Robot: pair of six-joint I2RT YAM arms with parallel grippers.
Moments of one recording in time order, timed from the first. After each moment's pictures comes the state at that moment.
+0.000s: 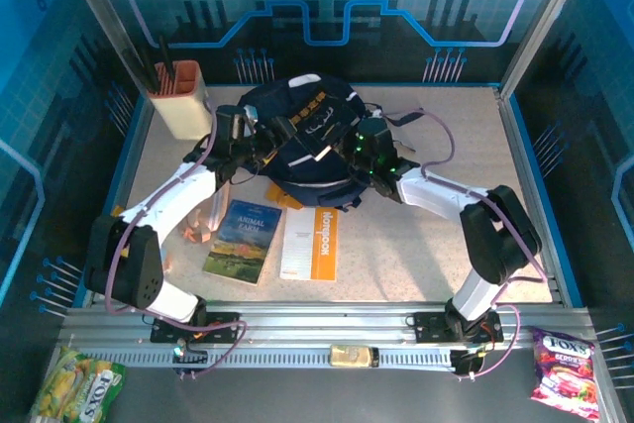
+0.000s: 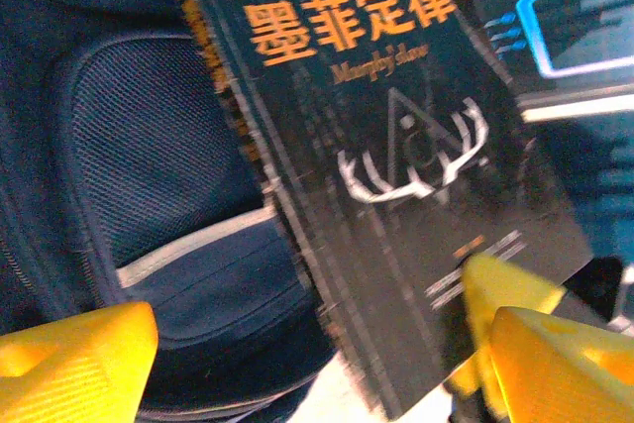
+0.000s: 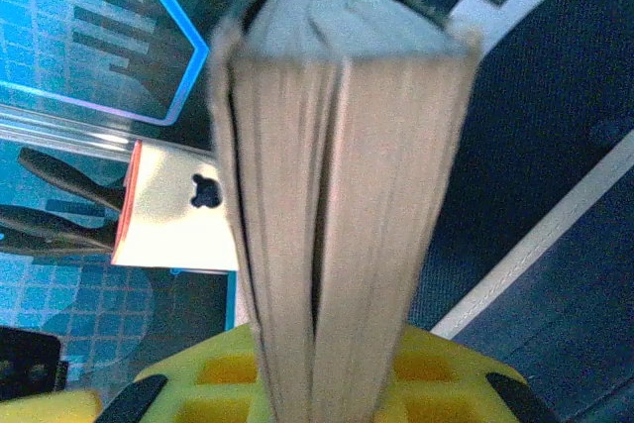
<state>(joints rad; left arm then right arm) -0.26 1.49 1.07 -0.17 0.36 -0.94 0.55 1.67 1.06 0.26 -0.01 1.11</state>
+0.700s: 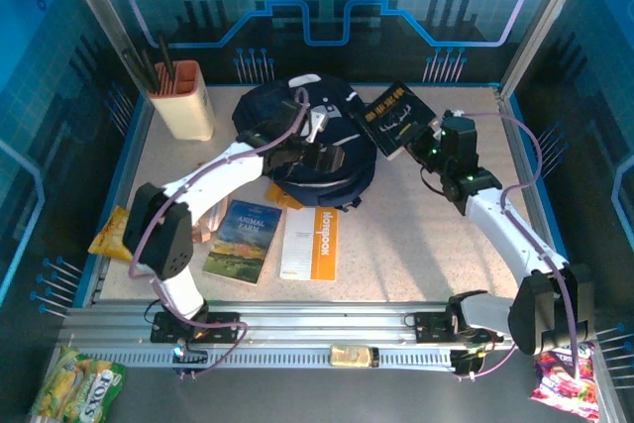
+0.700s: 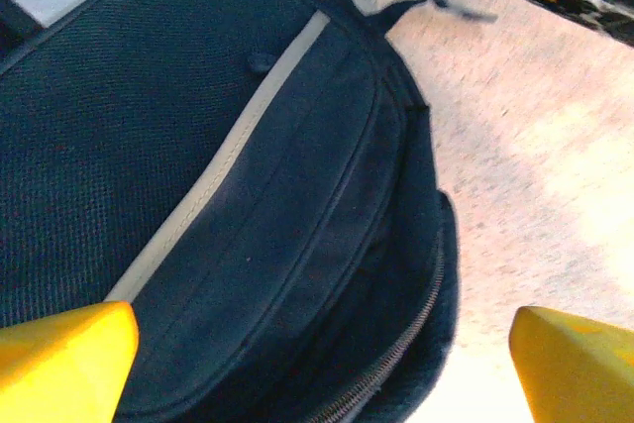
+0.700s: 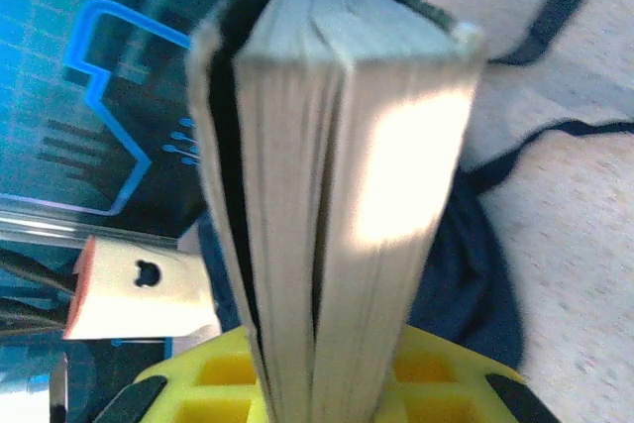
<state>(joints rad) -0.53 1.77 1.44 -0.49 0.12 -0.20 0.17 1.23 0.89 -0.11 -0.17 0.95</state>
